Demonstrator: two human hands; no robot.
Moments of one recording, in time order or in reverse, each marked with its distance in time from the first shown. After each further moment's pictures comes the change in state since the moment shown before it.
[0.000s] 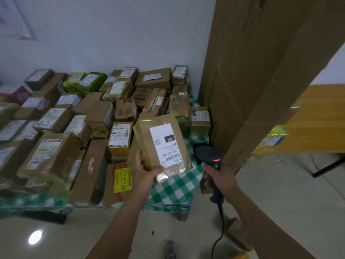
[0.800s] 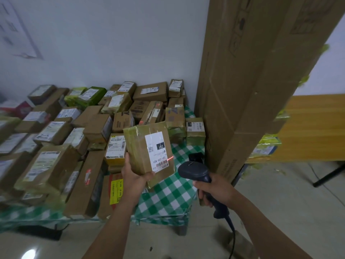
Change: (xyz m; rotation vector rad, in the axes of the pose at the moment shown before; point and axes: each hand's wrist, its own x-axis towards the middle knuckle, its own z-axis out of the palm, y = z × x) left_hand 0.018 0.010 -0.005 0.336 0.149 0.140; right_hand -0.015 -0.013 -0.025 -0.138 -0.423 -0.154
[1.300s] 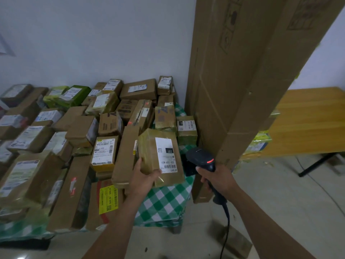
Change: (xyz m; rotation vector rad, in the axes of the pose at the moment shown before) left_hand 0.019 -0.001 0.048 0.181 -0.152 -0.100; right_hand 0.021 -0.009 -0.027 -0.126 0.366 0.070
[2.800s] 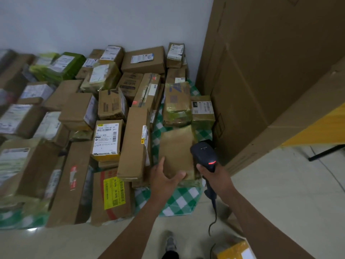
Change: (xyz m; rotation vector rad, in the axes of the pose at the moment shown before) left_hand 0.031 -0.050 0.035 0.081 -0.156 -0.033; right_hand 0.071 0.044 0.083 0.014 0.092 0.108
